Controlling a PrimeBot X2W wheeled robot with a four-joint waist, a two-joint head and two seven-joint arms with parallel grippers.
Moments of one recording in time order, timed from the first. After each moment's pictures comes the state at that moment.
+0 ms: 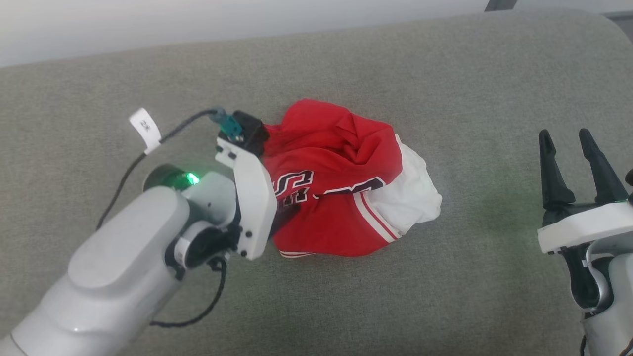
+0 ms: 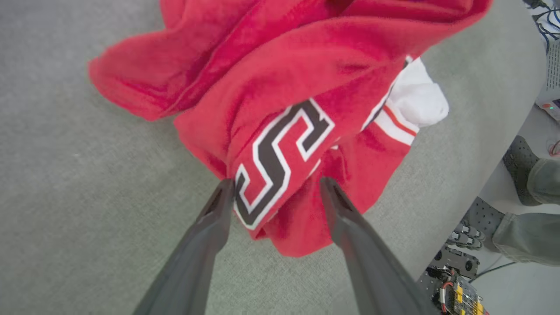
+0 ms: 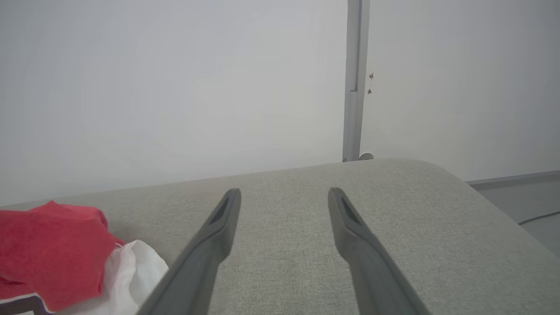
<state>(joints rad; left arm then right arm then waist) -0.78 0.49 -0.80 0.17 -0.97 0.07 0.75 -0.32 -0.26 -0.03 0.25 0.41 0.13 -0.20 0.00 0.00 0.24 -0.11</state>
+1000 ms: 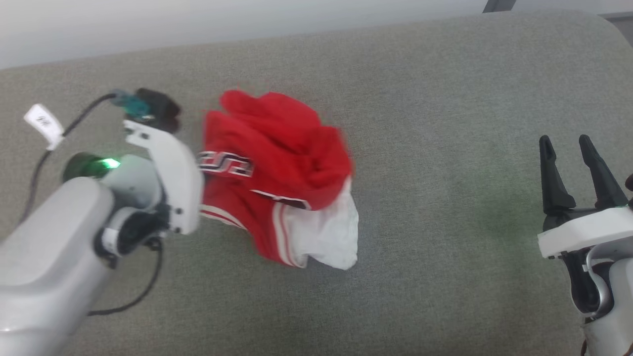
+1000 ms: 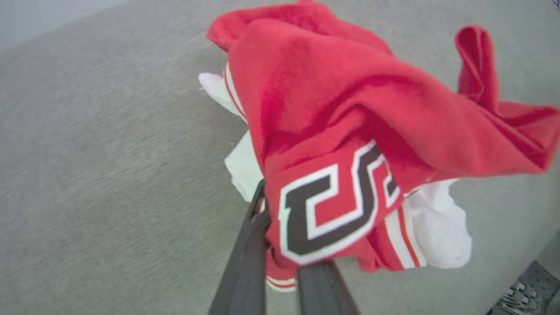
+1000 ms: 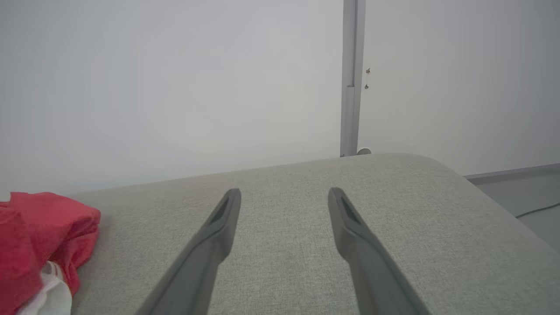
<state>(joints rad) -0.76 0.64 -0.70 0.19 -0.98 0.08 0.63 -0.30 -0.25 -0.03 0.25 0.42 0.13 -0.20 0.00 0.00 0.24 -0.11</state>
